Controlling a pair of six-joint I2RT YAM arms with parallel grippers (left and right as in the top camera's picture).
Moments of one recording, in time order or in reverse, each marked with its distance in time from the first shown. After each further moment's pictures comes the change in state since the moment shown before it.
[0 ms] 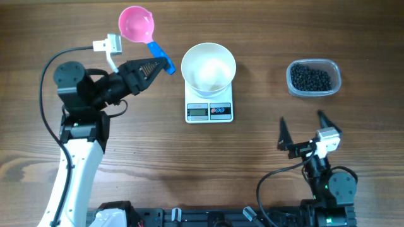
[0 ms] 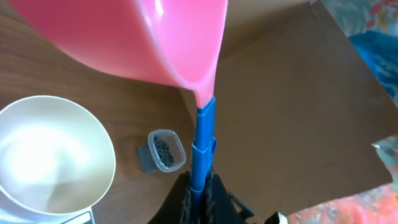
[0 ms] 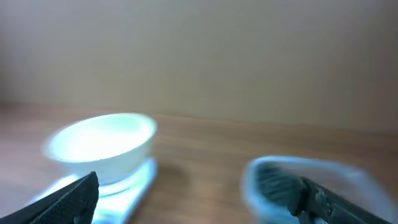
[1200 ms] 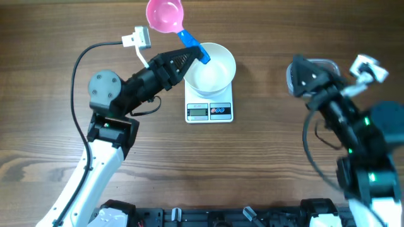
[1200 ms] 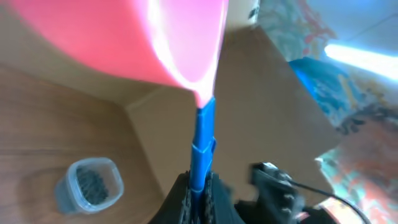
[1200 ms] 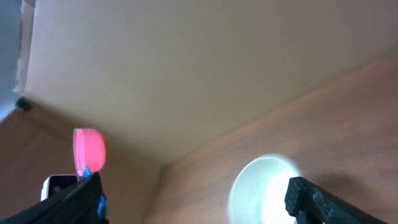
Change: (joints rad) left arm -0.311 -0.001 -0.001 0.346 -0.312 -0.306; right arm 0.000 0.821 0.847 -0.166 -0.246 0.833
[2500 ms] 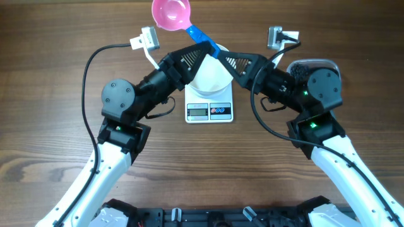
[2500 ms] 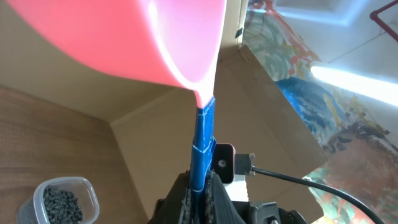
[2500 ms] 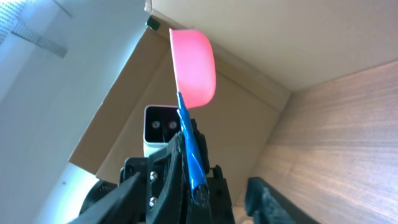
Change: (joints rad) left arm -0.119 -0.005 0.001 0.042 -0.188 -0.039; right arm 0.326 0.385 0.000 0.690 -0.254 0.330
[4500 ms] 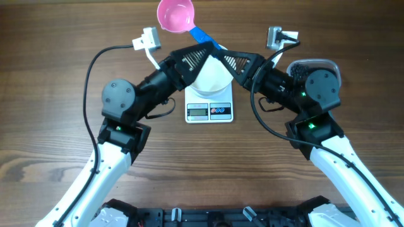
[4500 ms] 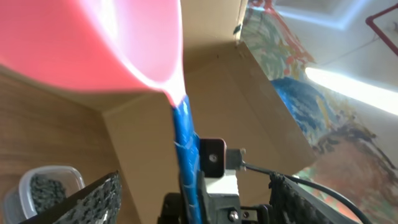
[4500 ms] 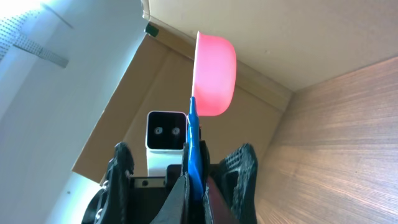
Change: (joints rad) left arm 0.005 0.000 0.000 0.000 0.023 -0.059; right arm 0.018 0.000 0.000 -0.002 0.039 0.035
